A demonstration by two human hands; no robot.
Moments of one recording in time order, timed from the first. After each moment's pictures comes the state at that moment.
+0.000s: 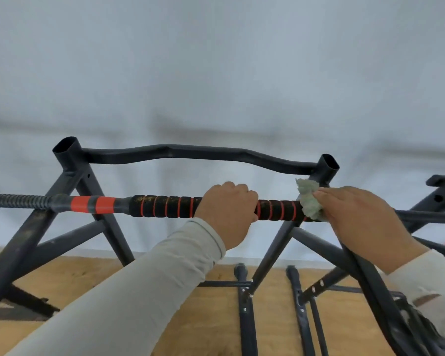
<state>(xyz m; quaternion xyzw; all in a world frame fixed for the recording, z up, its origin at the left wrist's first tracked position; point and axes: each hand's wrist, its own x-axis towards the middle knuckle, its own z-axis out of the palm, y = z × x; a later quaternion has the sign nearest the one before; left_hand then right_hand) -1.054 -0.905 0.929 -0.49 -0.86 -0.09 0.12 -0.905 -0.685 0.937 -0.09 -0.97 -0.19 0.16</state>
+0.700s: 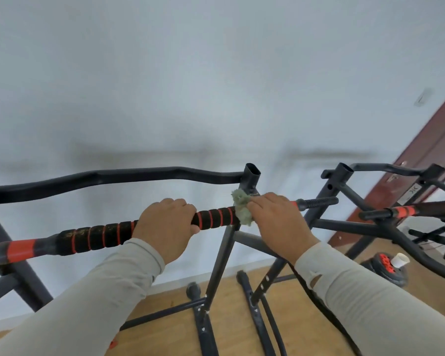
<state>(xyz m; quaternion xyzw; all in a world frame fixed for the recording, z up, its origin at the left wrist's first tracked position) -1.064 -0.910 0.927 -0.52 -0.85 -0.08 0.11 -0.889 -0.727 0.942 -0.17 -0.96 -0.15 0.13</state>
